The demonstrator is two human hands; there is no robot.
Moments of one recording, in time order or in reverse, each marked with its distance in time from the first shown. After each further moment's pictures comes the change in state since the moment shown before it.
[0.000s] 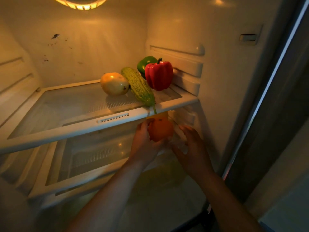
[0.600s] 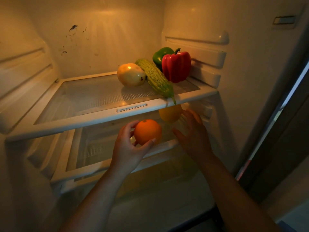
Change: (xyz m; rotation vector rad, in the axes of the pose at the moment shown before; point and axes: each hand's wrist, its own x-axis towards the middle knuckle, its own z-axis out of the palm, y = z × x) left_hand -0.040 -0.021 -0.071 0.007 0.120 -0.017; right_hand 0.028 -0.014 0.035 -0.046 -0.005 0.073
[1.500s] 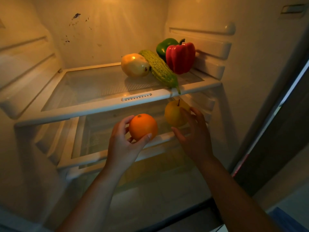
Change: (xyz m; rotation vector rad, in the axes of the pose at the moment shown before) left_hand -0.019 0.000 -0.016 0.020 0.065 -0.013; right_hand -0.027 -0.012 -0.001 -0.050 0.076 -0.070
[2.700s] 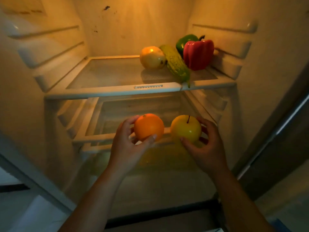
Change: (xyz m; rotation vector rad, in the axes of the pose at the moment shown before) left_hand -0.044 0.003 0.000 -0.010 0.124 0.009; right_hand -0.032 -0.004 -0.029 0.535 -0.122 0.163
